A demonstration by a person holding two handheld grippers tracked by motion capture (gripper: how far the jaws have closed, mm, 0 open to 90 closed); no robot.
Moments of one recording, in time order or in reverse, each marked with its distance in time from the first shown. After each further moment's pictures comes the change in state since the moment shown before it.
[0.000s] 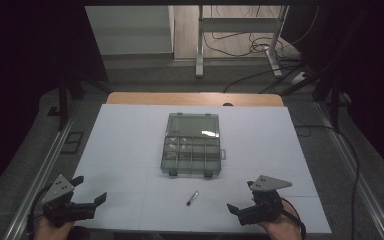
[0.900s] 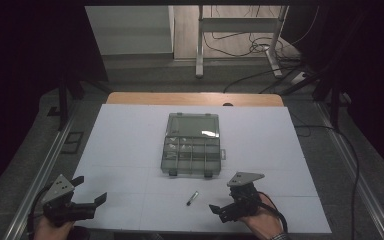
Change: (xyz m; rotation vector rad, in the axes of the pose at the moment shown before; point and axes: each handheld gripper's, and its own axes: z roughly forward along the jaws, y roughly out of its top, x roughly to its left) left arm 0.000 0.000 0.000 0.005 -0.008 0.002; right arm 0.019 0.019 0.043 0.105 0.078 -0.014
